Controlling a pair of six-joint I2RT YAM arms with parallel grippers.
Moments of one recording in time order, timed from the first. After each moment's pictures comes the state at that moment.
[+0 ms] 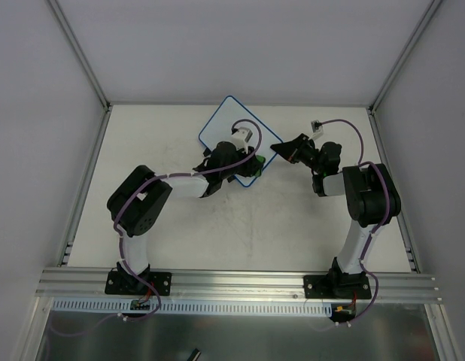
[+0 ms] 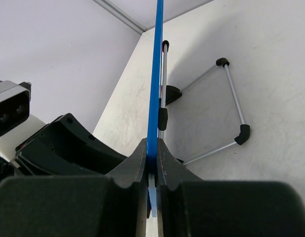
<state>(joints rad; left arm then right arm) -0.70 1.90 1.07 0.51 0.10 -0.42 0.15 1.91 0.78 1.15 -0.70 0.90</state>
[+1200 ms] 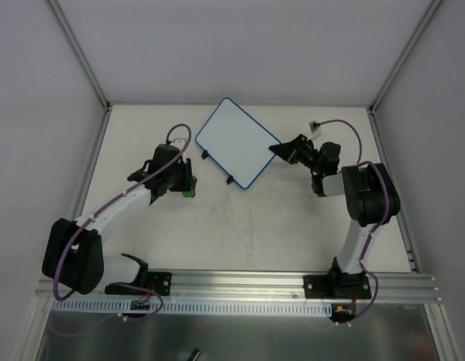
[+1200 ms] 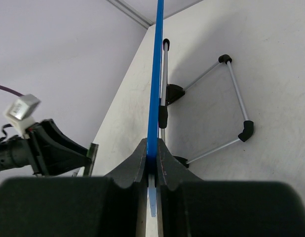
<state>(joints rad) -0.43 1.28 0.85 -0.29 0.02 -0.34 0.15 1.92 0.78 1.15 -0.72 0.93</state>
